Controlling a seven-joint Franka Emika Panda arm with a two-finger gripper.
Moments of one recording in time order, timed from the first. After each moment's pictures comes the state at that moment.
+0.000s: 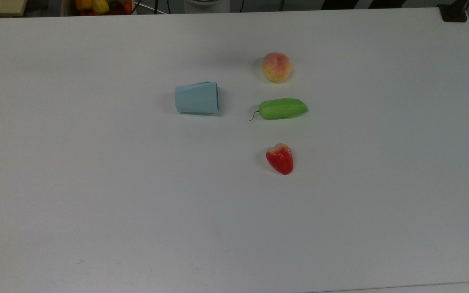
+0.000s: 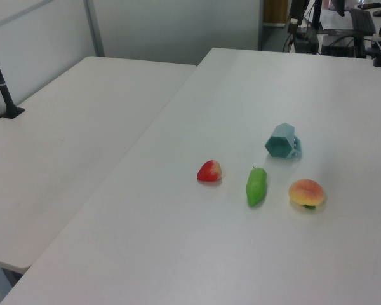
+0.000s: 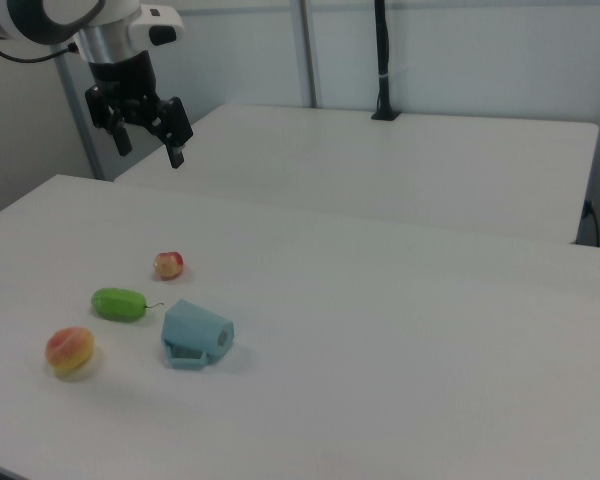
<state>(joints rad) 0.00 -0.04 0.01 -1.56 0.10 1.66 -0.08</state>
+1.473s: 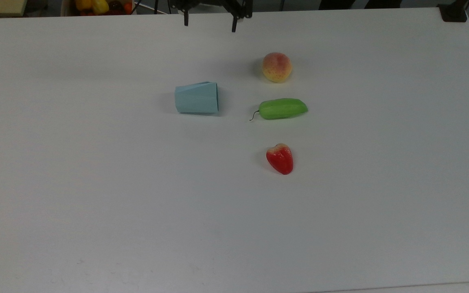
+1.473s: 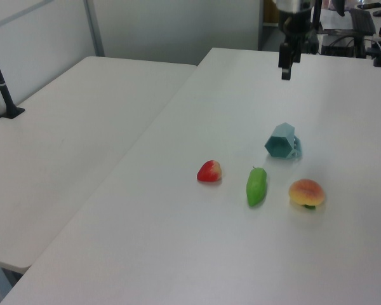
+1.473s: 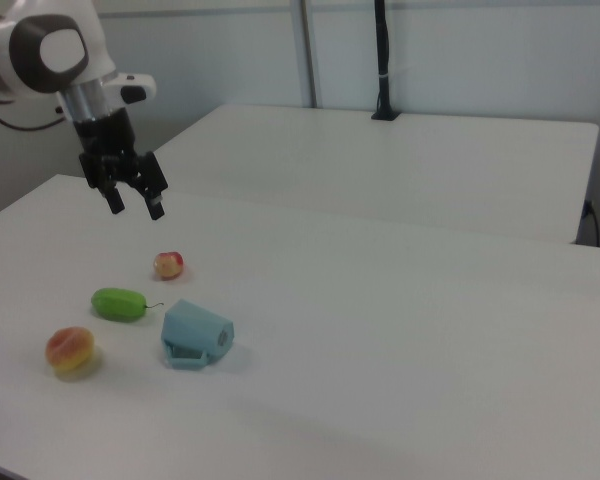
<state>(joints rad) 0.02 0.03 0.19 -1.70 -0.13 1.70 0.24</state>
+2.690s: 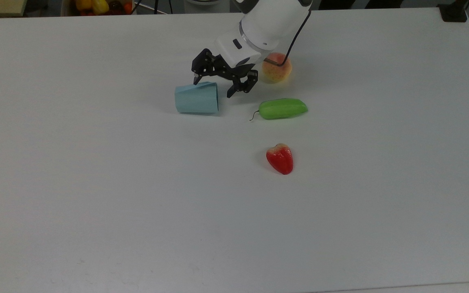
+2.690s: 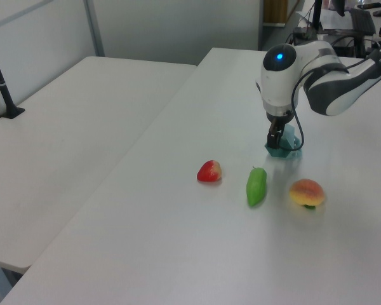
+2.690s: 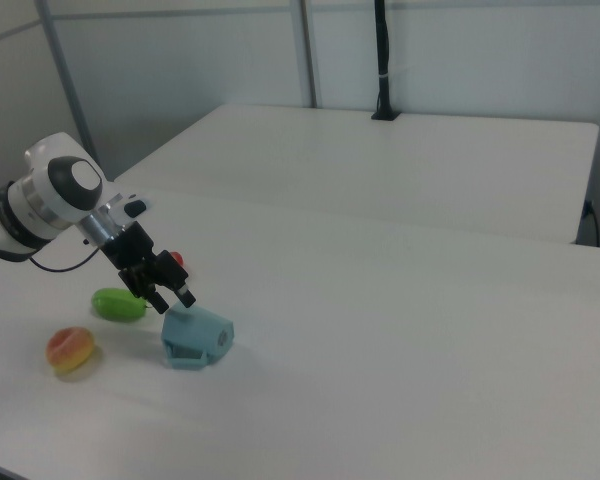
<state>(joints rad) 0.09 0.23 0.25 -1.99 -0.64 2.02 0.69</state>
